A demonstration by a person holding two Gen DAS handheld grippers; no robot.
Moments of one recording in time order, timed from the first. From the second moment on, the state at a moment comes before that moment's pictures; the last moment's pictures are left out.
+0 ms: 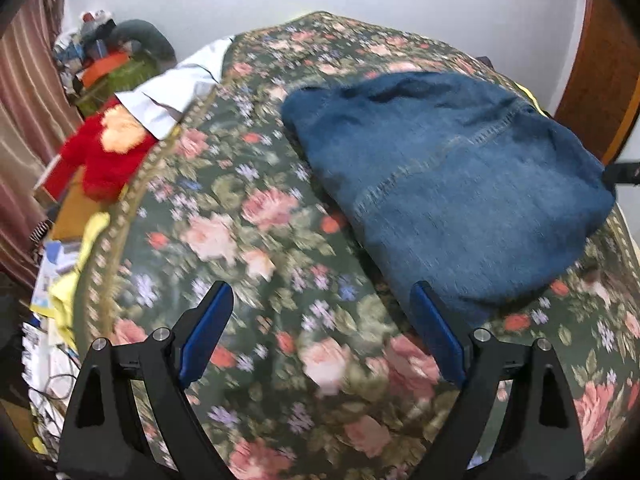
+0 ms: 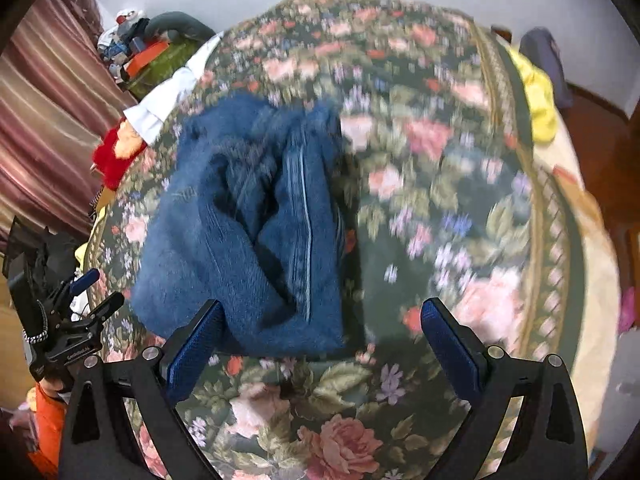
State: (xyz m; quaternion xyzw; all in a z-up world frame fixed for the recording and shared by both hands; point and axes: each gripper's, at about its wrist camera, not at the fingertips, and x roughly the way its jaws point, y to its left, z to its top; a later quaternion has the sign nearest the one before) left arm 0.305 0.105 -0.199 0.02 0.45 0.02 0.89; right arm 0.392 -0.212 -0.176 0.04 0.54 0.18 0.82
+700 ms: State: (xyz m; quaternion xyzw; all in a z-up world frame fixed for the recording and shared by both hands) left arm 0.423 0.128 -0.261 -0.26 0.53 -0.10 0.80; right arm 0.495 -0.170 -0.239 0.09 0.64 0.27 0.71
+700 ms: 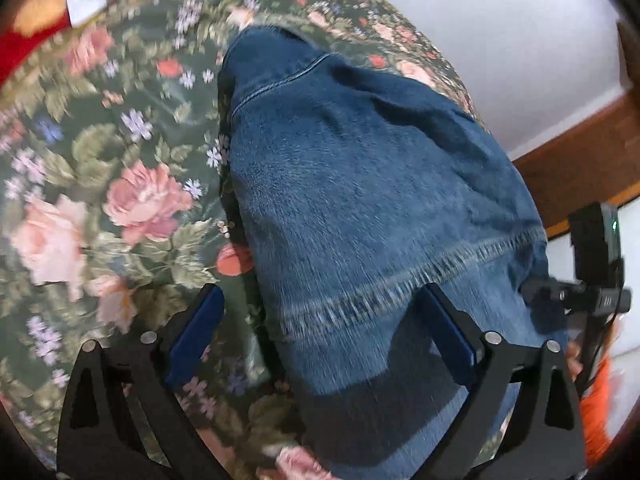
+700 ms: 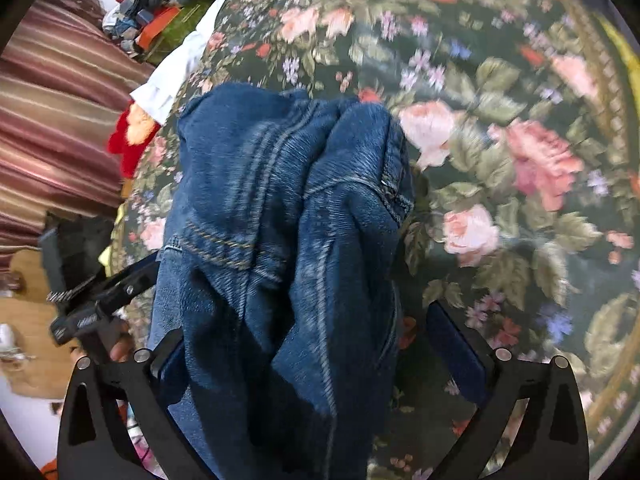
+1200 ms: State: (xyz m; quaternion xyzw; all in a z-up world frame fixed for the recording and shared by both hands) left arm 0.464 0.115 -0.283 -0.34 0.53 -0.14 0.76; right arm 0.526 -0.138 -0.262 0.13 0.64 0.32 0.69
